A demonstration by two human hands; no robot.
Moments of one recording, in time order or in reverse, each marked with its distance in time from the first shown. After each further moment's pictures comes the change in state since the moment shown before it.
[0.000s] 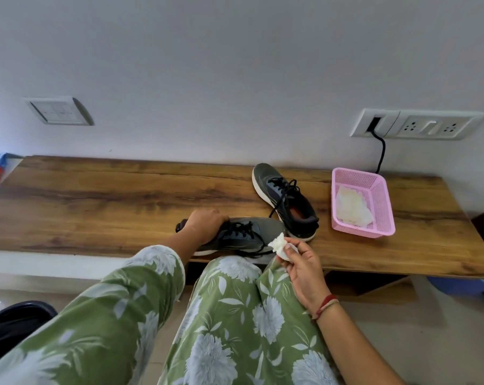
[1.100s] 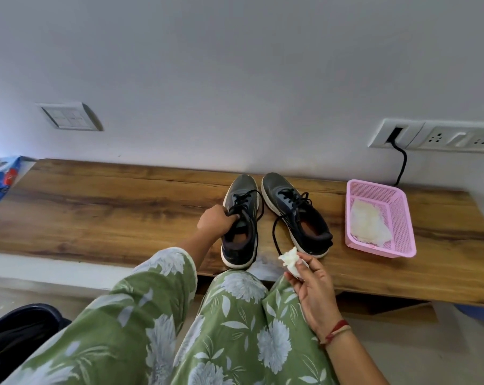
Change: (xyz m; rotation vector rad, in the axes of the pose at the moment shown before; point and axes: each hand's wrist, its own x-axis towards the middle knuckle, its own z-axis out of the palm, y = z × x) left_hand 0.045 -0.004 -0.006 -0.920 0.041 -0.523; right_hand 0.015 -0.001 0.002 0.109 0.065 0.051
